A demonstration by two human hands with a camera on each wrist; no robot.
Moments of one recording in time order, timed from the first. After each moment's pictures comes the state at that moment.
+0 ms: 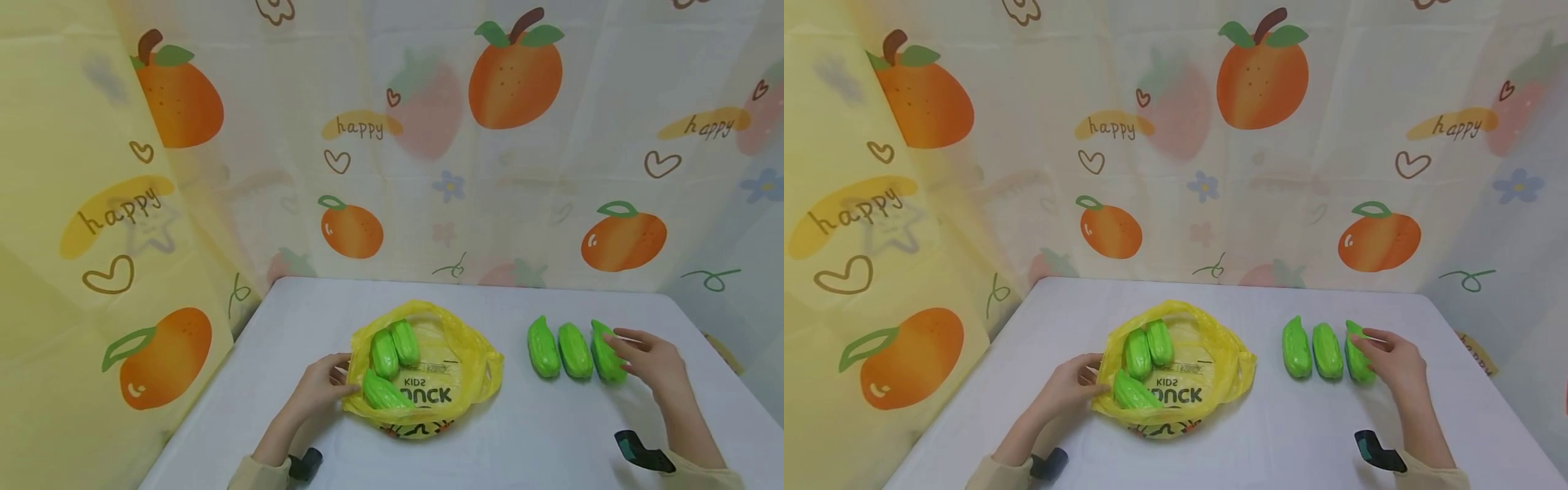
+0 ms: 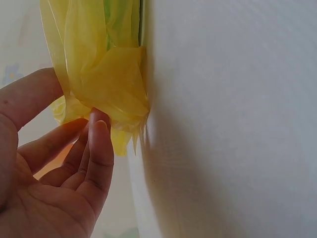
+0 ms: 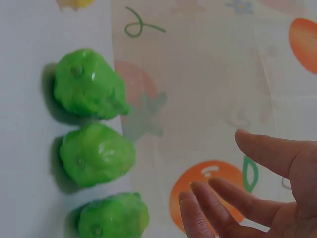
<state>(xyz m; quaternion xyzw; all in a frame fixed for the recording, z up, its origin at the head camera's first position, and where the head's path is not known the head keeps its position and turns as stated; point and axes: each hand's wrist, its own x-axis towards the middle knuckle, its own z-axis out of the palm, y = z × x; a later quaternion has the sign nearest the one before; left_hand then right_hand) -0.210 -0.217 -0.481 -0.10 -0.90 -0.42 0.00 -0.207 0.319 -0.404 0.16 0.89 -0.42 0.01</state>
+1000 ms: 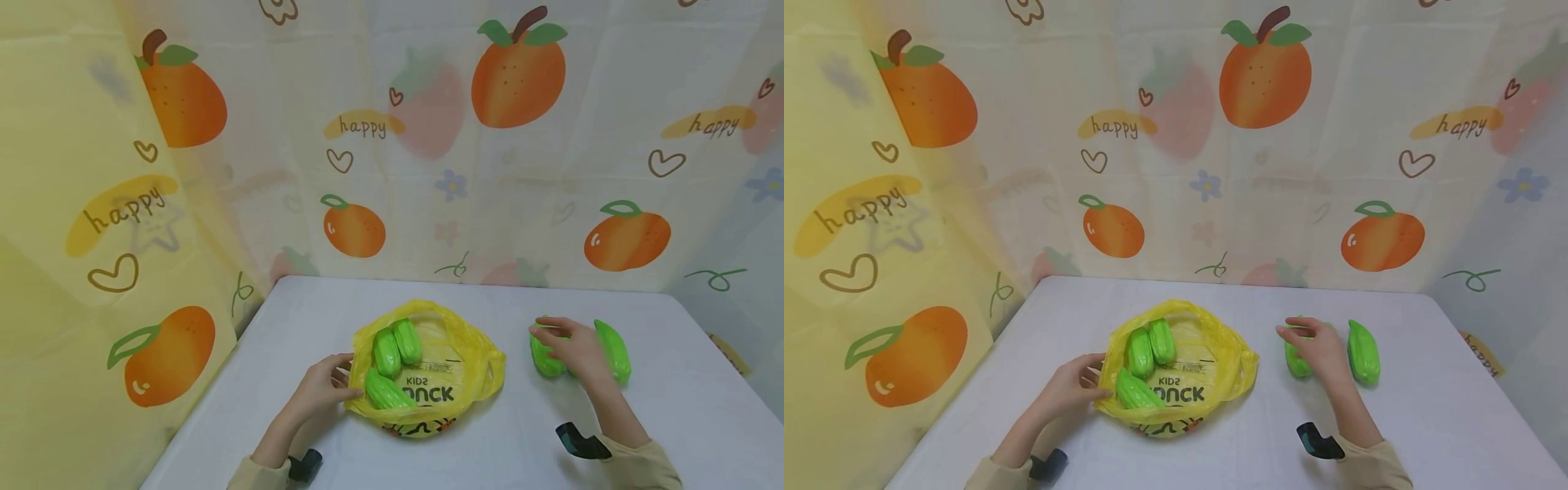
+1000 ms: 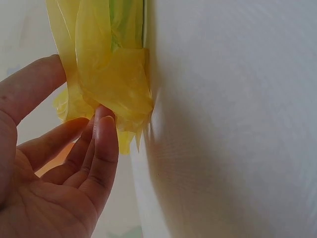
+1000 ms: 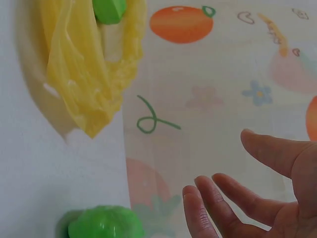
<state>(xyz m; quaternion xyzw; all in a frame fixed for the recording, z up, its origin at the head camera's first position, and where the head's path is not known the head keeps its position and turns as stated) -0.204 -0.217 -0.475 -0.11 -0.90 -0.42 -0.02 -0.219 0.219 -0.396 0.04 0.88 -0.47 0.01</state>
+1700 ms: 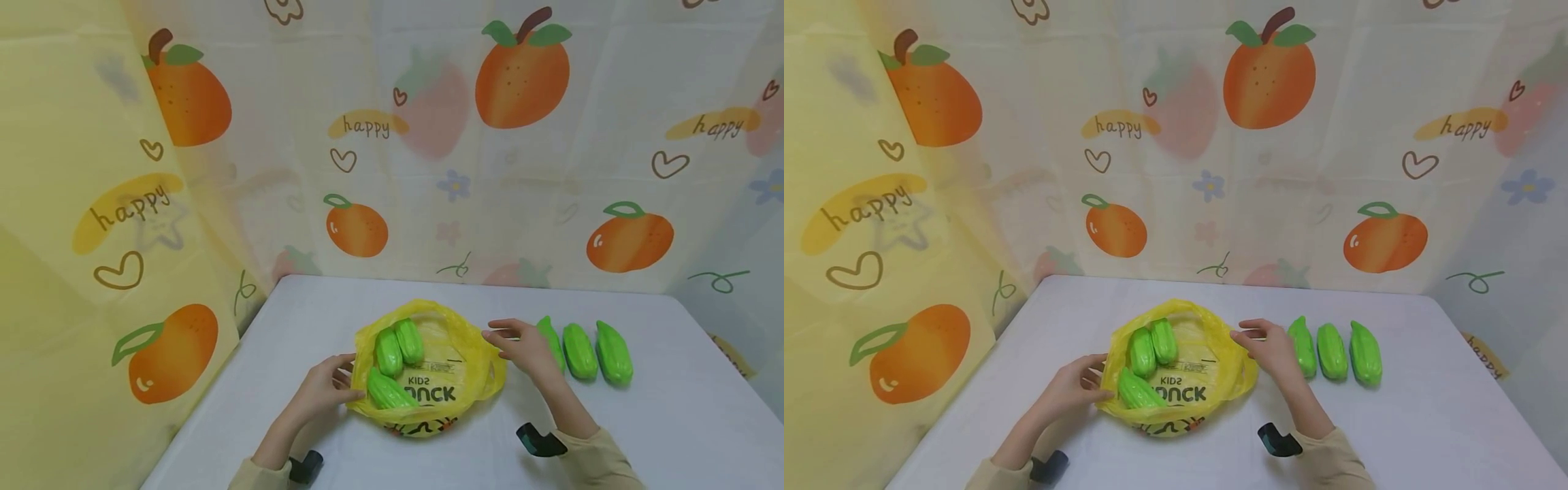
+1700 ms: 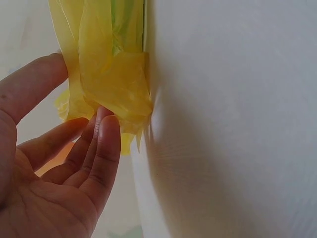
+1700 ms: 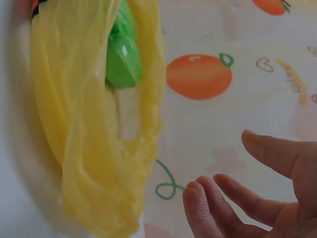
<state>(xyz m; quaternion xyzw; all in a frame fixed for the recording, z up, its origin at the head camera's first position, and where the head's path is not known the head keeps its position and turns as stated) -0.199 -0.217 -0.473 -0.11 -0.90 -0.42 -0.02 -0.232 0.151 -0.410 0.01 0.87 -0.49 0.03</state>
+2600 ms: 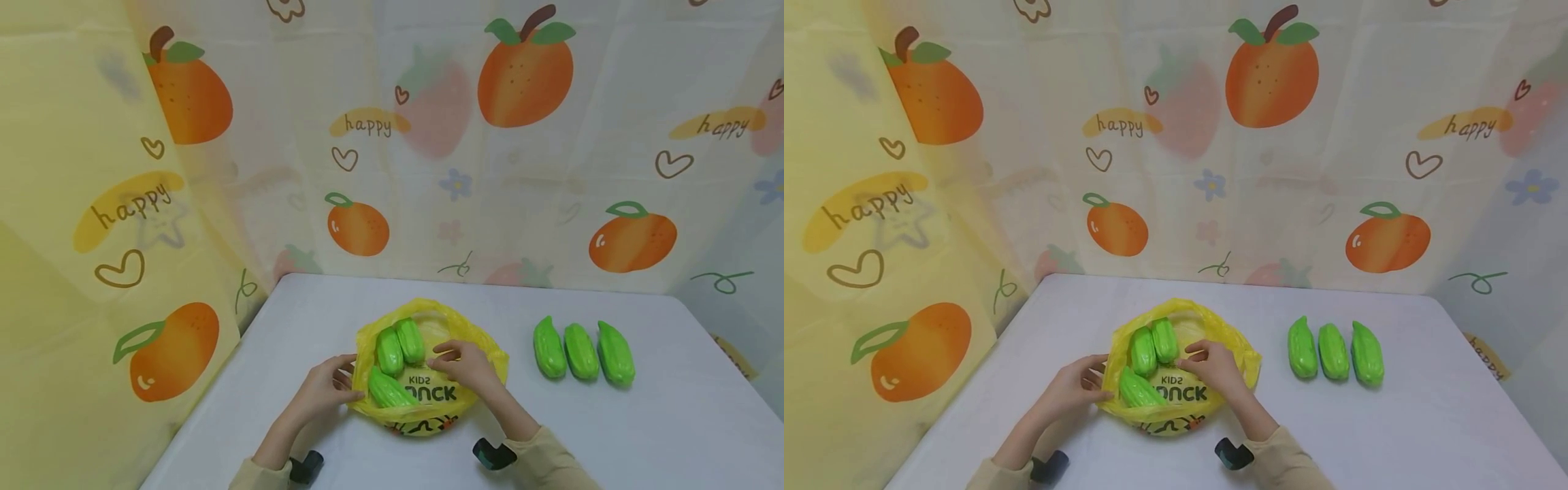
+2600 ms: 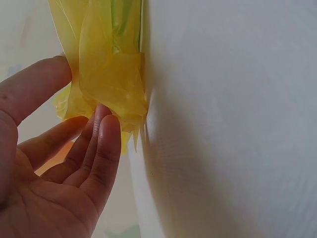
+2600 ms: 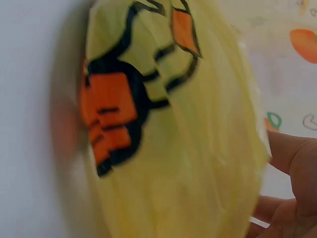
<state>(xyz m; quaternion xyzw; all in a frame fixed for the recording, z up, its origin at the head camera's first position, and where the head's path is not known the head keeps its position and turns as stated) -0.198 -0.217 -0.474 -0.11 -0.90 -0.42 -0.02 -0.222 0.072 -0.441 -0.05 0.86 -0.50 0.08</state>
